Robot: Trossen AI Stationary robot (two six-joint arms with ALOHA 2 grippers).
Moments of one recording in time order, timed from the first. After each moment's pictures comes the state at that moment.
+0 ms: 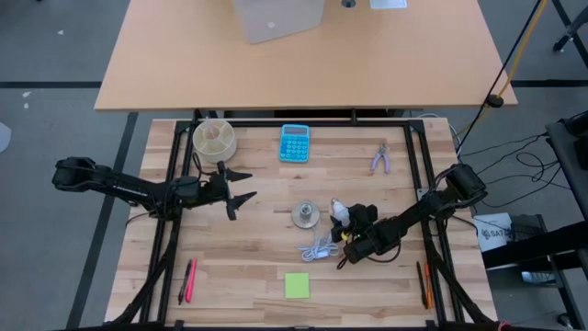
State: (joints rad) left arm -0.05 0.90 0.13 0.73 -0.30 -0.02; right arm 0.47 1.78 0.65 -0.08 0.93 1.48
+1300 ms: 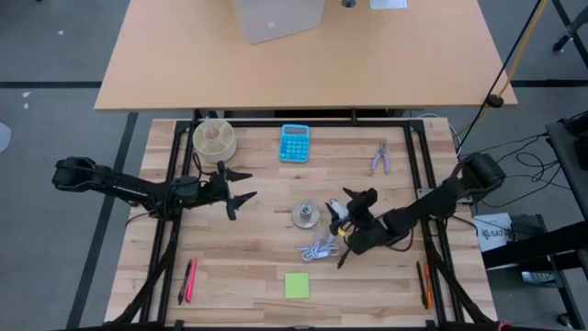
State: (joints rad) left arm -0.05 0.90 0.13 0.73 -0.30 -0.02; right arm 0.44 1.59 0.65 0.09 1.17 0.87
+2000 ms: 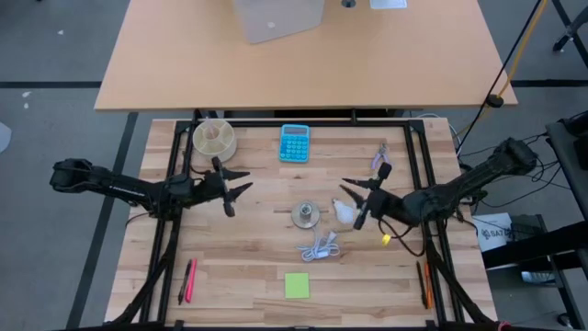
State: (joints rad) left arm -0.05 0.85 0.13 0.77 -0.33 0.10; right arm 0.44 1.08 0.65 0.46 0.94 -0.46
